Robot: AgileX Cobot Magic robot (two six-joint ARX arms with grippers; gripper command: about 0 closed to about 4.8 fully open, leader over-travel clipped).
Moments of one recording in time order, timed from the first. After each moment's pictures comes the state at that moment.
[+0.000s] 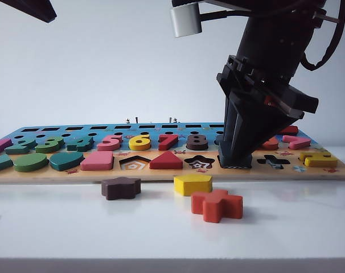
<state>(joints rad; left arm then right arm) -0.55 0.92 1.01 -0.90 0.34 -0.07 0.78 1.44 0.98 -0.61 0.11 -0.87</state>
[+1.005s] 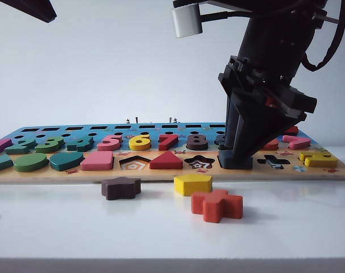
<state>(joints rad) -0.55 0.92 1.01 -0.90 0.34 -0.07 0.77 1.44 0.98 -0.61 0.11 -0.86</state>
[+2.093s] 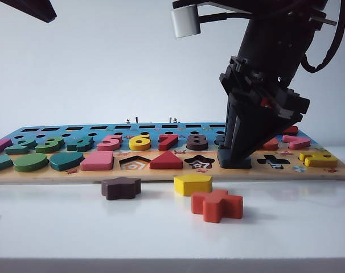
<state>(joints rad) -0.55 0.92 1.01 -0.90 0.34 -0.07 0.77 1.44 0.97 -0.59 0.11 -0.81</state>
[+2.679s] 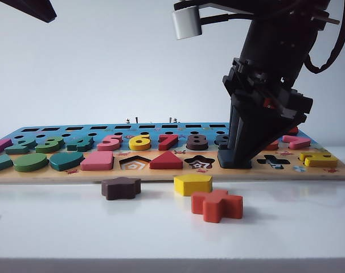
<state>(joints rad) -0.55 0.92 1.01 -0.90 0.34 -0.07 0.77 1.44 0.98 -0.62 0.11 -0.79</state>
